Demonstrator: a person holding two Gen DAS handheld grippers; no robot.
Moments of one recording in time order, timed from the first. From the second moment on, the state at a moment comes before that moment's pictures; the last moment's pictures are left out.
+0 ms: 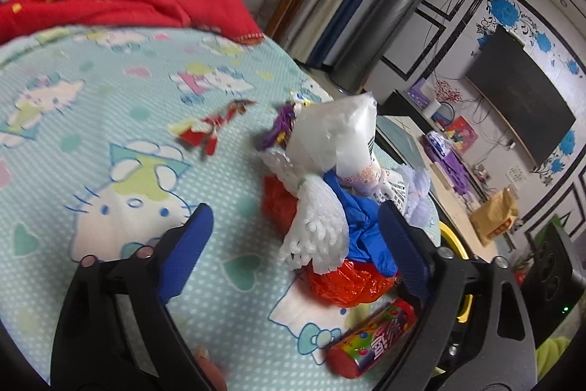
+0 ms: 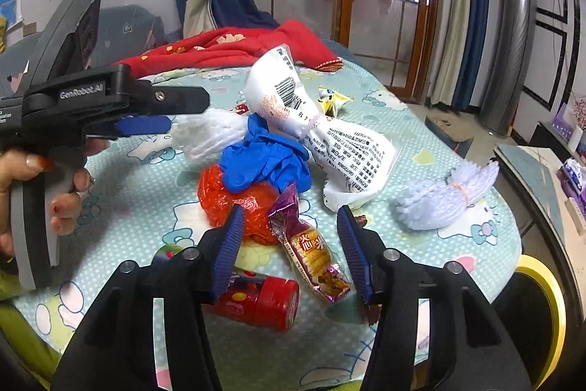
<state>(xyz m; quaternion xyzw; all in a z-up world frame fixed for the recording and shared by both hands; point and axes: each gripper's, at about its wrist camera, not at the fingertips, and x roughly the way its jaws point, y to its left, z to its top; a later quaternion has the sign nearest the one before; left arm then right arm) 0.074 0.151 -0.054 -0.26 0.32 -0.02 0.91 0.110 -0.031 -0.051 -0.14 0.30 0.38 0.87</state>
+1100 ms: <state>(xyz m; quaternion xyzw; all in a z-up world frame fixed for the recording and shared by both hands) 0.019 0.154 0.019 -0.20 0.23 -0.01 0.95 0.114 -0.069 -0.006 -0.01 0.25 0.40 0.88</state>
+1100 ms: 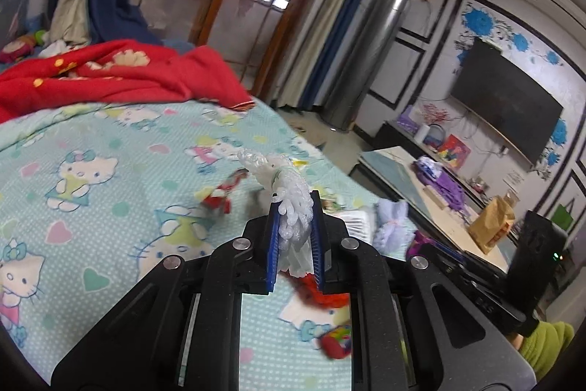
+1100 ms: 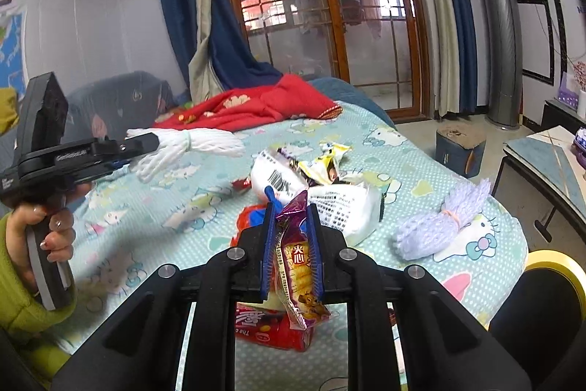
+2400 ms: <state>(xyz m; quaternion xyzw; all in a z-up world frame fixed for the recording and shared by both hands) 0.076 -0.042 0.001 -0.08 0.28 -0.23 0.93 0.155 -0.251 0.017 0.11 0.22 0.23 0.94</state>
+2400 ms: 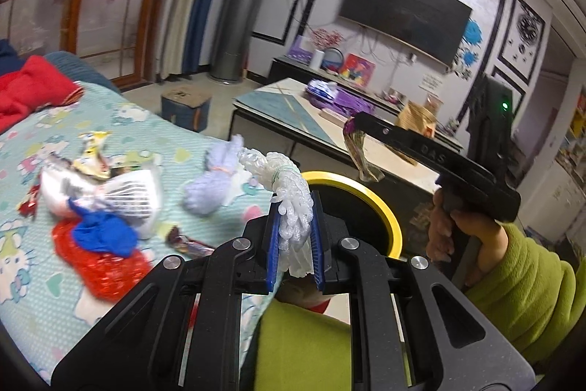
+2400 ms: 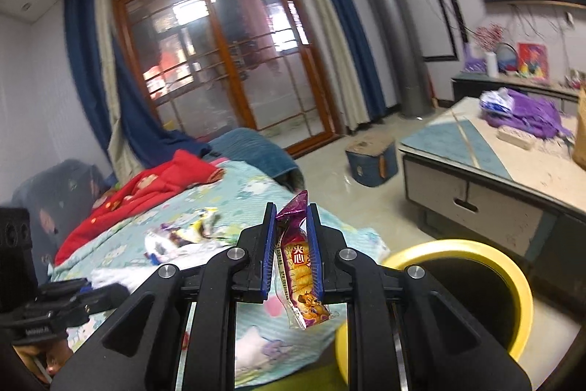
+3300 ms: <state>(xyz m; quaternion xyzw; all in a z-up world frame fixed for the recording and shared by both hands) 0.143 -0.166 -0.066 -0.02 0.38 -0.33 0.86 0.187 -0.350 -0.047 0.18 0.30 0.12 0.93</state>
